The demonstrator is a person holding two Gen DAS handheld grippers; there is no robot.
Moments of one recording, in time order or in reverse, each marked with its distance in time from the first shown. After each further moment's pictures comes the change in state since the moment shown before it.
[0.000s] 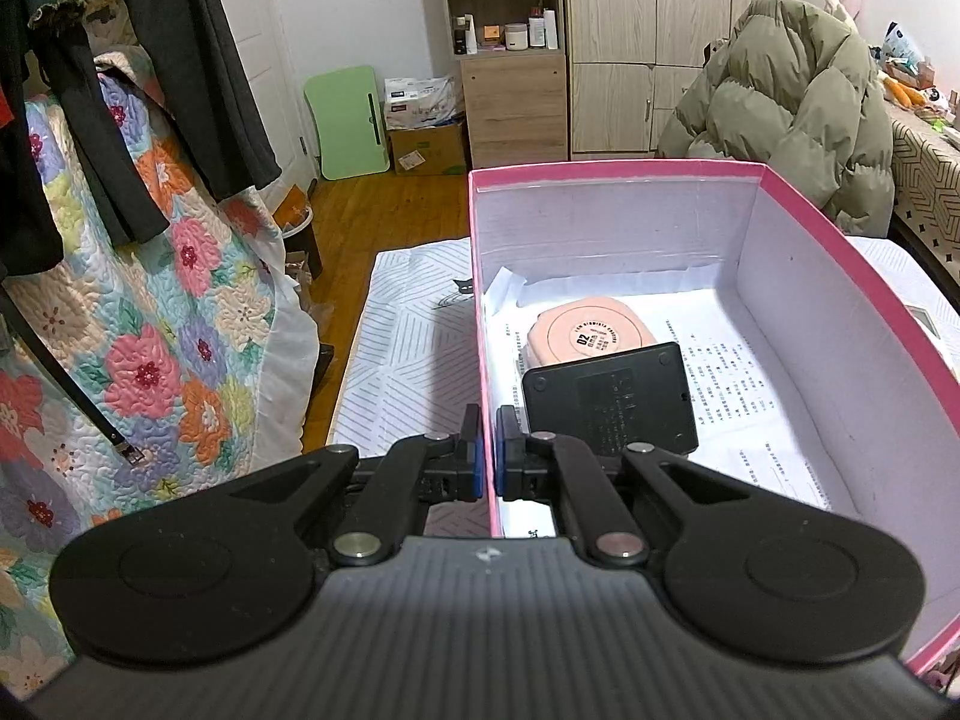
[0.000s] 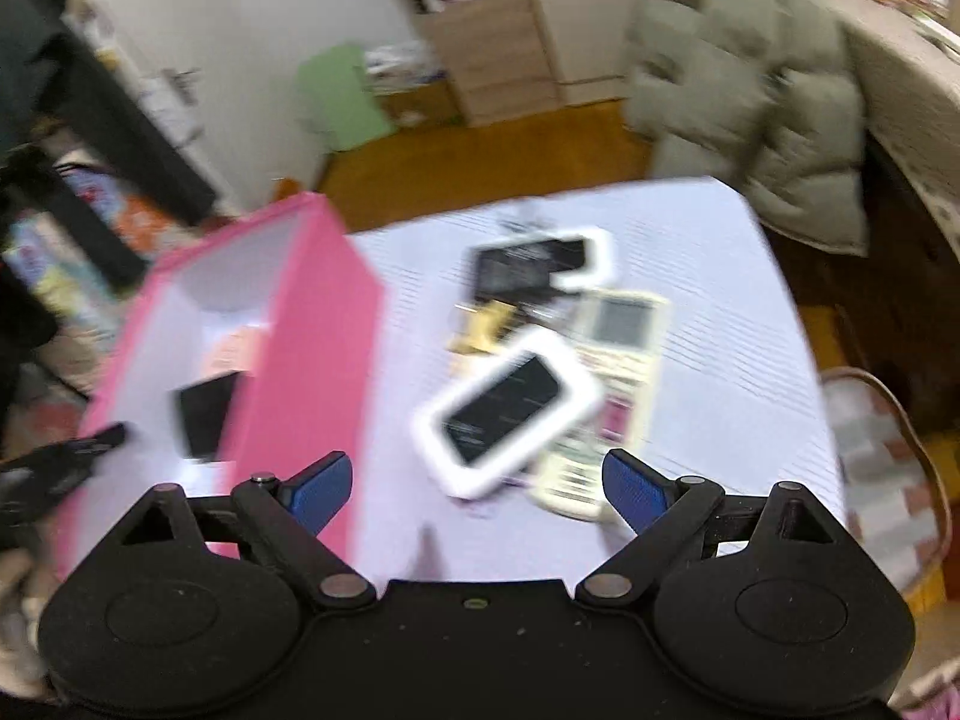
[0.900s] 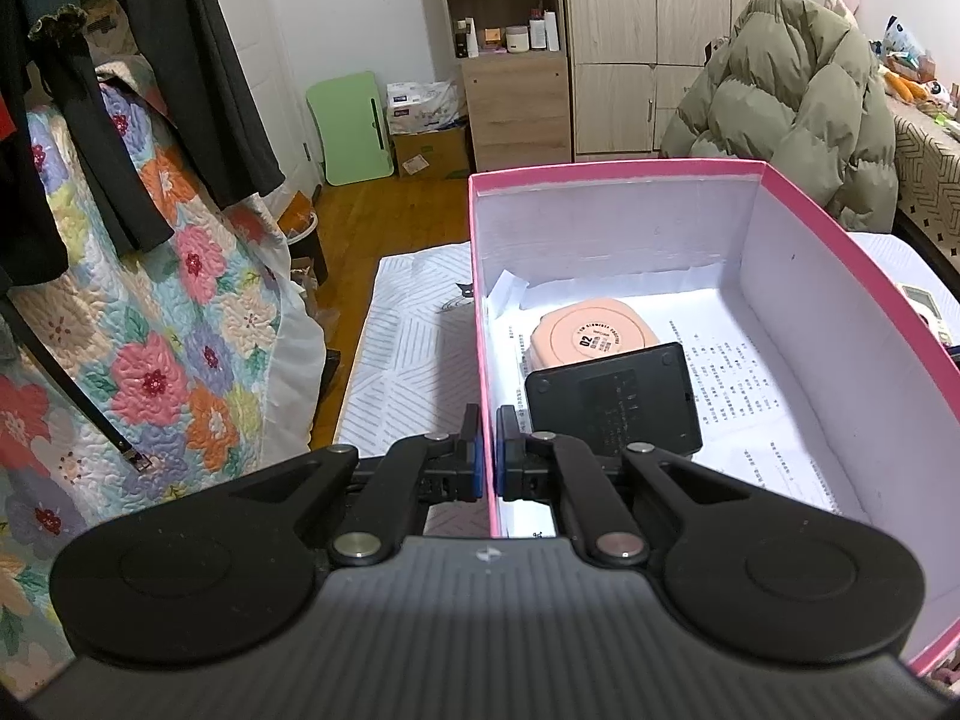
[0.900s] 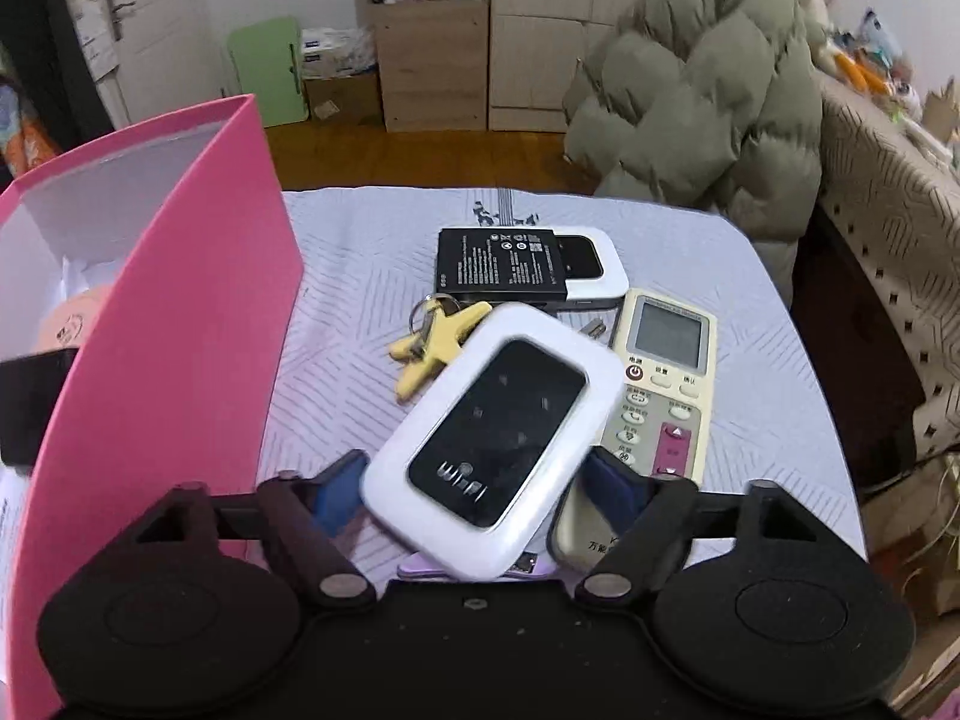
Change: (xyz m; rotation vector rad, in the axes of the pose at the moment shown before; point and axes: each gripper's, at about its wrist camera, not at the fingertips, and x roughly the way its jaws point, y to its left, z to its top) left arm -0.002 0.004 -0.001 0.023 -0.001 0.018; right arm 0.093 0.056 -0.002 -0.167 -0.055 -0.290
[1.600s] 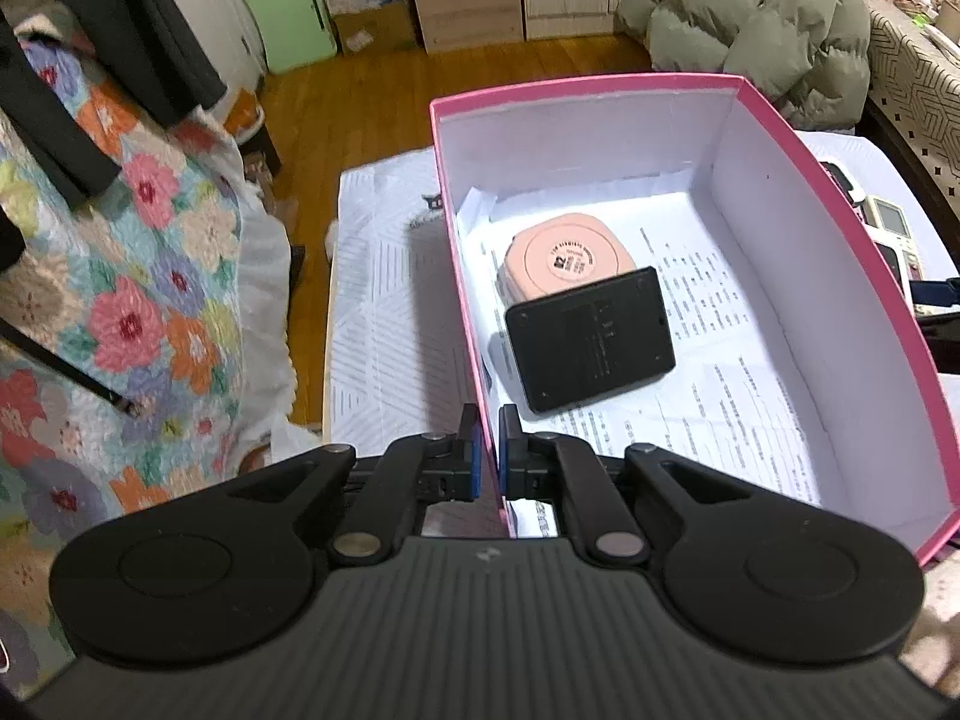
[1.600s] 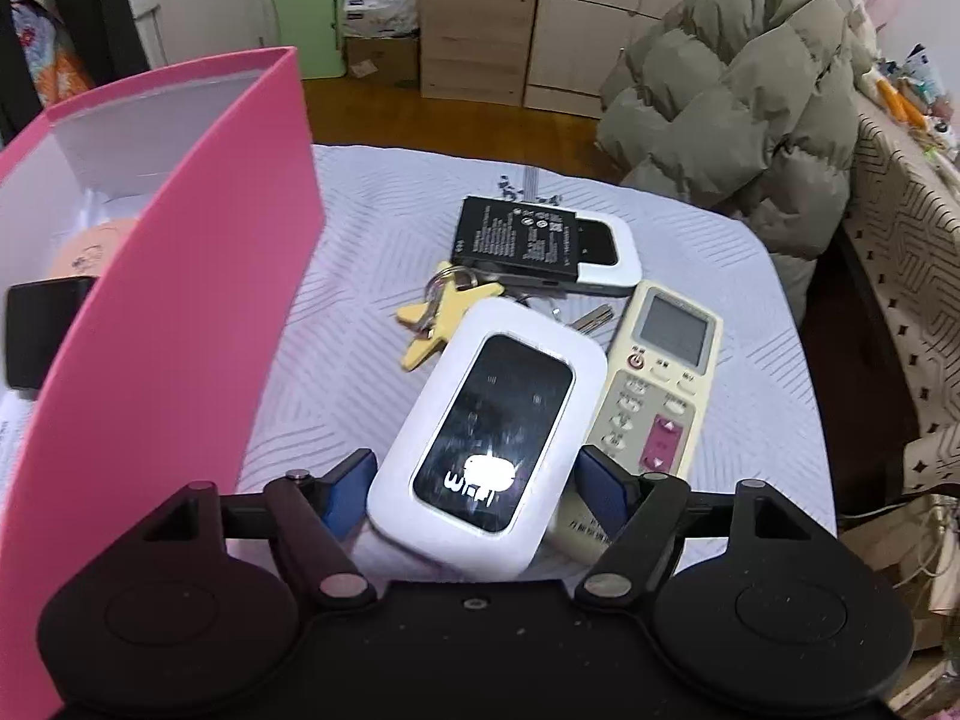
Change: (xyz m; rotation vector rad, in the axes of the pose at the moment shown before) left arm 0.005 0.007 0.043 0.073 0.334 -0.089; right arm -0.003 0.001 0.001 -0.113 0.063 -0.004
